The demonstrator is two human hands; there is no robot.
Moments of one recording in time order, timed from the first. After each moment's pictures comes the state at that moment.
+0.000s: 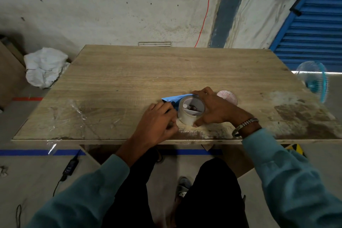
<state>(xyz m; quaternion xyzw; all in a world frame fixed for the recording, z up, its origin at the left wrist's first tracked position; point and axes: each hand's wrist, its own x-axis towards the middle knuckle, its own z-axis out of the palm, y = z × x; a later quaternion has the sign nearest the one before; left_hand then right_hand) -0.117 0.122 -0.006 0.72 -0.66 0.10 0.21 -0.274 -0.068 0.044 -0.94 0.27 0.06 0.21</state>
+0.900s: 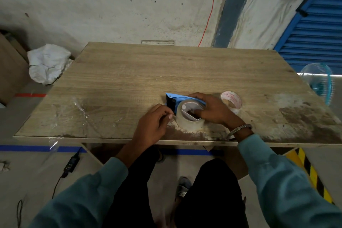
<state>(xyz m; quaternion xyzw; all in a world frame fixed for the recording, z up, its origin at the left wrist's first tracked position) -0.106 0.132 -0.031 0.74 -0.53 -0.05 0.41 -0.265 -0.057 0.030 -0.90 0.26 -0.08 0.35</state>
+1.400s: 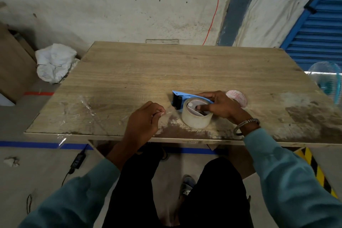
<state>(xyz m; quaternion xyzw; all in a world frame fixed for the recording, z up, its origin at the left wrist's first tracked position) -0.088 0.162 -0.014 0.77 -0.51 0.04 0.38 -0.262 -0.081 0.021 -0.85 0.27 -0.08 0.44</state>
